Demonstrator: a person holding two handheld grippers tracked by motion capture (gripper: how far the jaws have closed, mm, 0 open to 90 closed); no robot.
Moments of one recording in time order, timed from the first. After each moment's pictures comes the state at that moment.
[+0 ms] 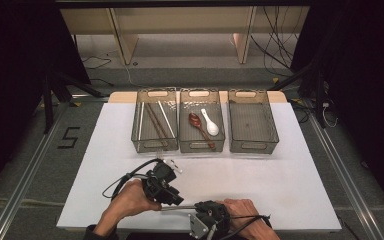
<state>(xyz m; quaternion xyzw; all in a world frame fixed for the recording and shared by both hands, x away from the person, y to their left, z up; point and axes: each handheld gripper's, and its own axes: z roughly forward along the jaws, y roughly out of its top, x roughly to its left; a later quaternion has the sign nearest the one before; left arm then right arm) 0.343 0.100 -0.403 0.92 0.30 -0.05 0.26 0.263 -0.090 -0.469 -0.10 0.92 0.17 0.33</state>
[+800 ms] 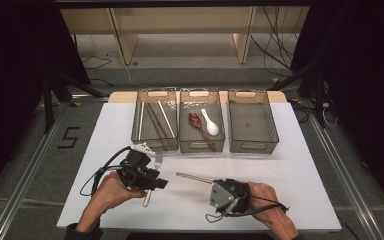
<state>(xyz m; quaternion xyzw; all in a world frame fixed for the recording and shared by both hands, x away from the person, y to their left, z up) 0.354 0.149 -0.390 0.87 0.37 0.00 0.33 0.303 -0.141 -0.427 0.04 0.91 0.21 0.35</state>
